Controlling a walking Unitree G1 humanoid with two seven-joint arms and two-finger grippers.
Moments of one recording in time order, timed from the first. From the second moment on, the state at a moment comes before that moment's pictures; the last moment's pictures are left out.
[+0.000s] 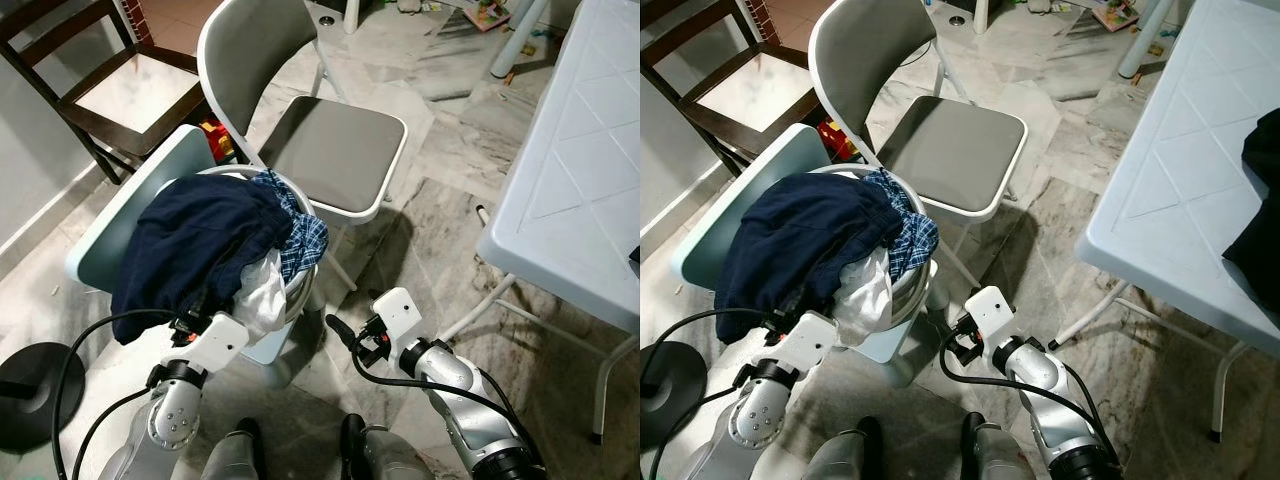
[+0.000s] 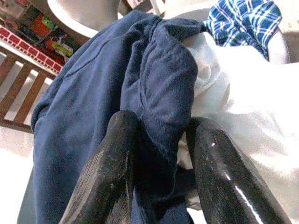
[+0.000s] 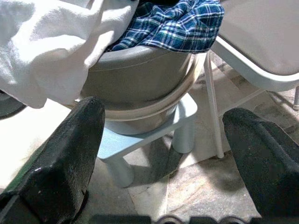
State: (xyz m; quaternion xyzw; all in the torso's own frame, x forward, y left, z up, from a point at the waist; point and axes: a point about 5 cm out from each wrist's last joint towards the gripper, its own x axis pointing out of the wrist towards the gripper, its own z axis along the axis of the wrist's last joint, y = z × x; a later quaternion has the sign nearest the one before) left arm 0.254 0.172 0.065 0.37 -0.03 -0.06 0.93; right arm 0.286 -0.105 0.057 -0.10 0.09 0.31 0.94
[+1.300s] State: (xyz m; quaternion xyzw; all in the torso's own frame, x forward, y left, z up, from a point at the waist) left arm 0.277 0.171 0.080 0.39 -0.07 -0.07 0.92; right arm 0.286 -0.111 0.057 -0.10 0.10 0.30 0.94
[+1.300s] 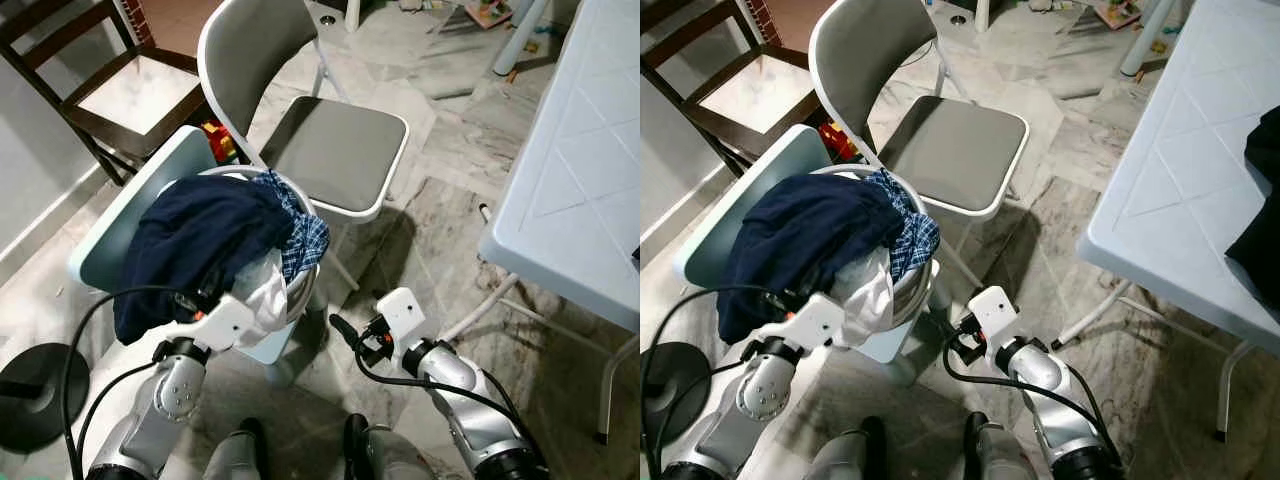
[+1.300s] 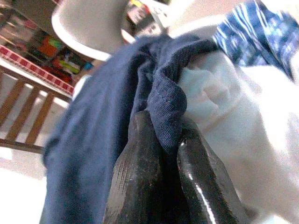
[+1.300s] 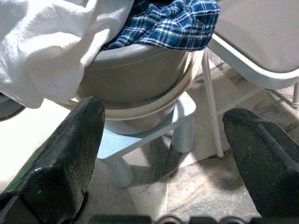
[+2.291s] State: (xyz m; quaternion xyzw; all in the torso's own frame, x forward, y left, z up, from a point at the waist) left arm 0.284 0.149 0.195 -0.06 -0.13 -0.19 0.97; right arm 0.304 -0.073 0.068 -0.07 0.07 0.35 0.93
